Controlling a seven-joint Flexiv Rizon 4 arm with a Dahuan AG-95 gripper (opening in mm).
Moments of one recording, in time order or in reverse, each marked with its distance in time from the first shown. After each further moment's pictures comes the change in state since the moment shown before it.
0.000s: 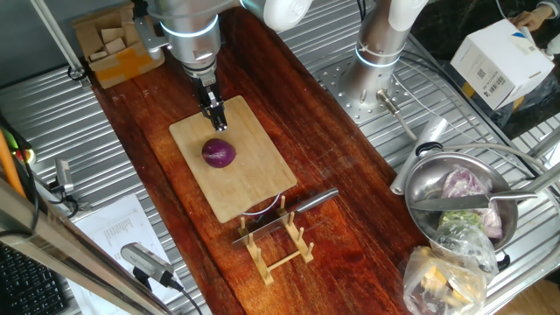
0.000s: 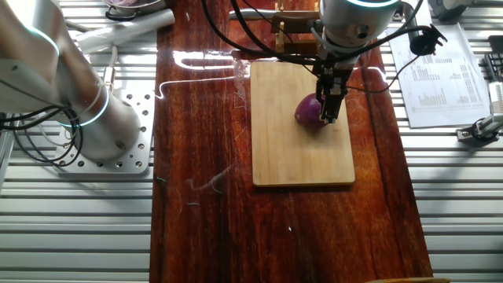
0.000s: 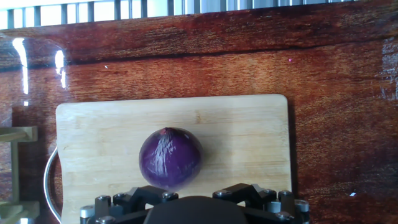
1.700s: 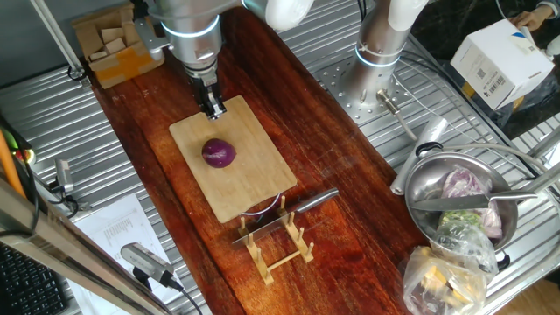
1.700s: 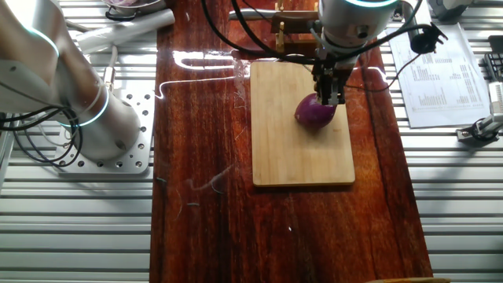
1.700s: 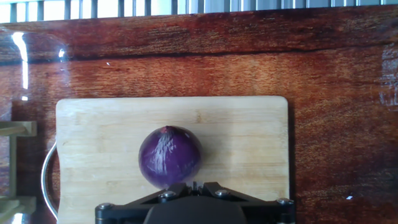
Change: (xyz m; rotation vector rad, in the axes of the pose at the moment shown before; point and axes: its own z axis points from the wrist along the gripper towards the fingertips) arm 0.001 0.001 -0.001 -0.003 0.000 -0.026
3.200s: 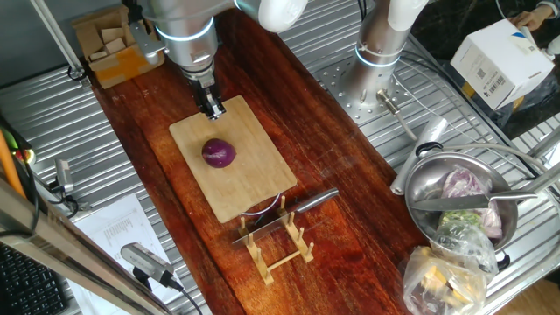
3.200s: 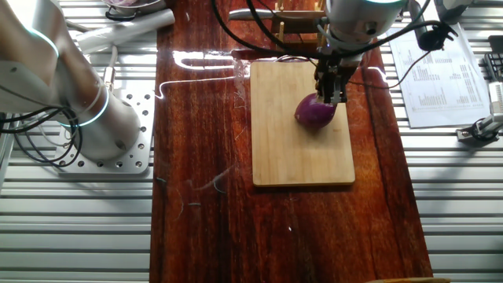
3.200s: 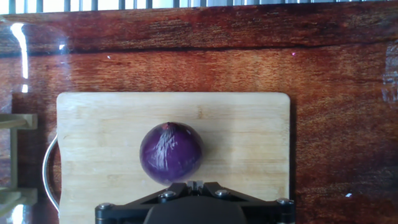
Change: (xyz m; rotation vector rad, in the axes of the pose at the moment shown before) arm 0.001 0.001 0.000 0.006 0.031 -0.019
